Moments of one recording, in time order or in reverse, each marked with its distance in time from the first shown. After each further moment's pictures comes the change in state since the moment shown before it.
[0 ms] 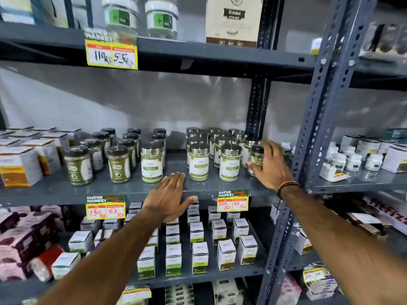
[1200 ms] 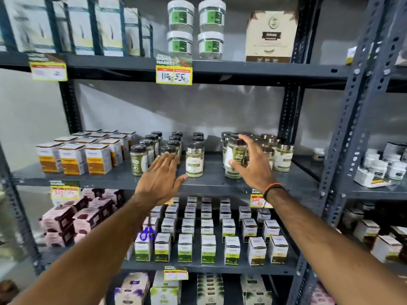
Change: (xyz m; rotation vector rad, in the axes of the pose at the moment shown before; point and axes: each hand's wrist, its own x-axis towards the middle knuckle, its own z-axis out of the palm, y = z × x) left_hand -0.087 -0.087 -0.088 0.161 0.285 -0.089; right_hand -0.043 -0.167 0.004 0.437 0.113 -0.257
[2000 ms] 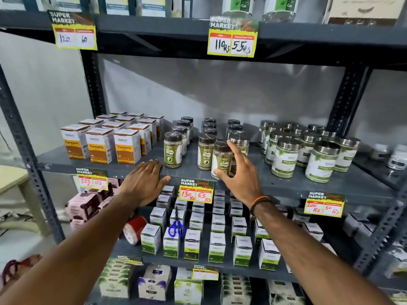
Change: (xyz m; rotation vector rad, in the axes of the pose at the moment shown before) left_hand -0.042 -0.175 0.061 0.012 -0.209 -0.159; right_hand -0.006 -0.063 0.182 0.106 -0.080 0.002
